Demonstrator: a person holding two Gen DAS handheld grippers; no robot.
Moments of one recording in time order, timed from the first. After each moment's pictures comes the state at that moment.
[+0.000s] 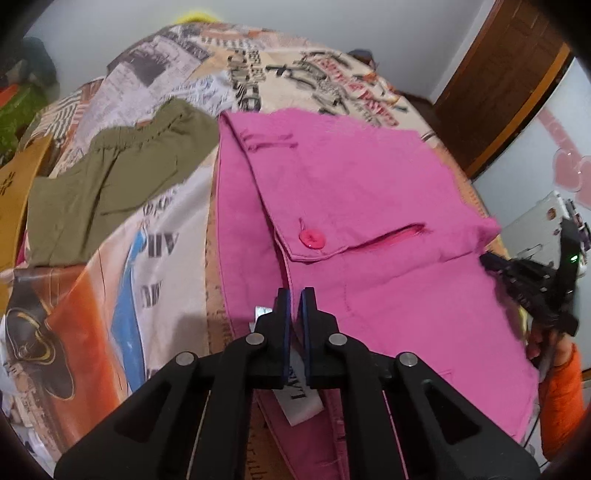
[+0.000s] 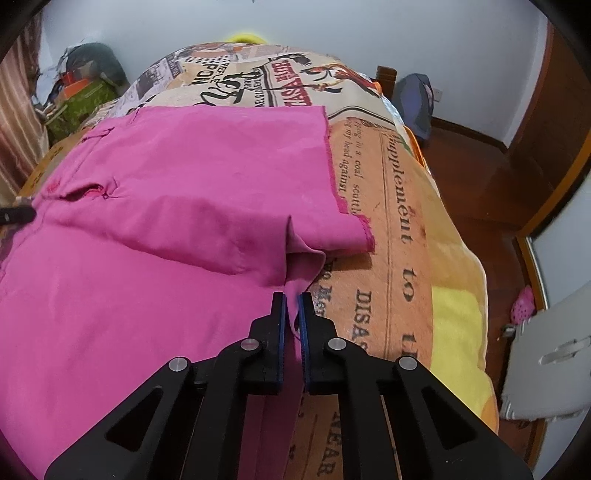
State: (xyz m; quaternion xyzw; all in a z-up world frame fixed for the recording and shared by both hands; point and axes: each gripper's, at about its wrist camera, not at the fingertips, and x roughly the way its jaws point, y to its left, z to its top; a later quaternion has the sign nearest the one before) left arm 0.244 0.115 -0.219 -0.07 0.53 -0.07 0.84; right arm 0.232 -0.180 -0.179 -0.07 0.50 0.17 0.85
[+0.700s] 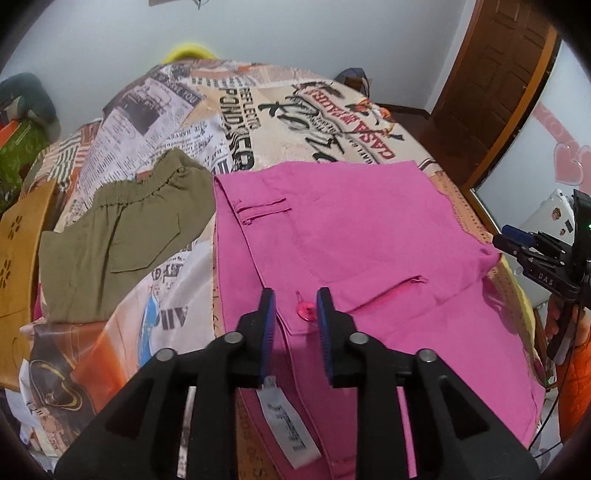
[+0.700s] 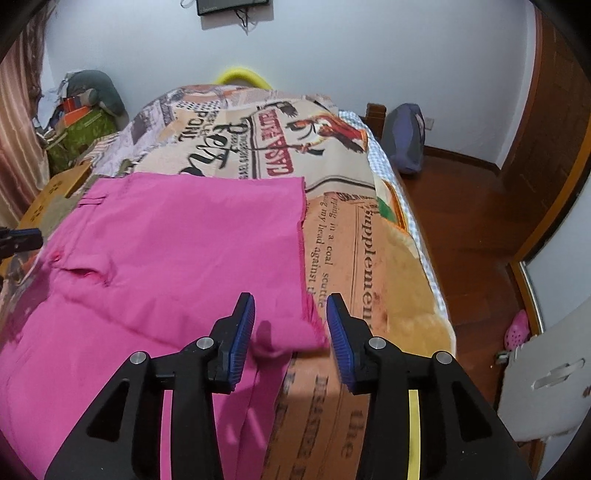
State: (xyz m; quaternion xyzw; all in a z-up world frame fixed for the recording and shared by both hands) left arm 0.275 0.112 -0.193 -0.03 0.49 -0.06 0.87; right arm 0.275 -0.187 -0.143 -0.06 0.45 0.17 0.87
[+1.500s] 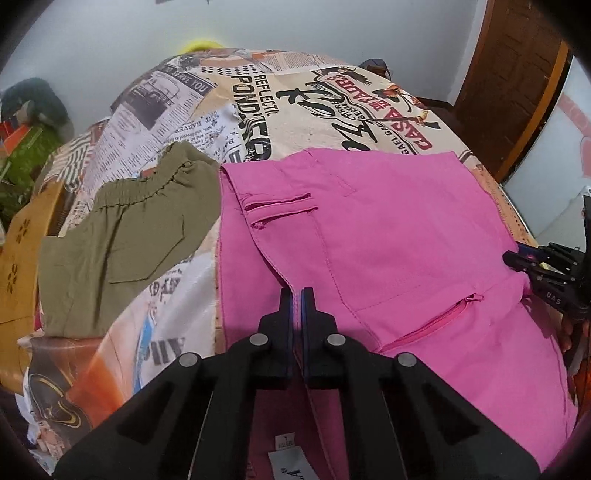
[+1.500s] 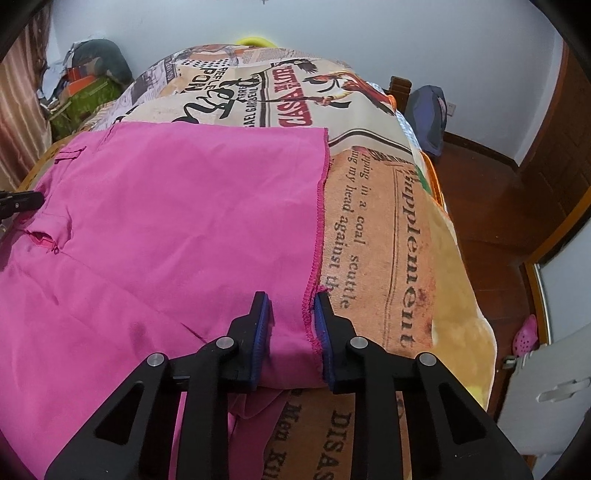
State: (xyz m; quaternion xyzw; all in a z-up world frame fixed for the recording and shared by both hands) left arm 0.303 0.109 -0.229 0.00 0.50 -0.02 0.87; right arm 0.292 -0.173 -0.194 -0.09 0.49 0.19 0.85
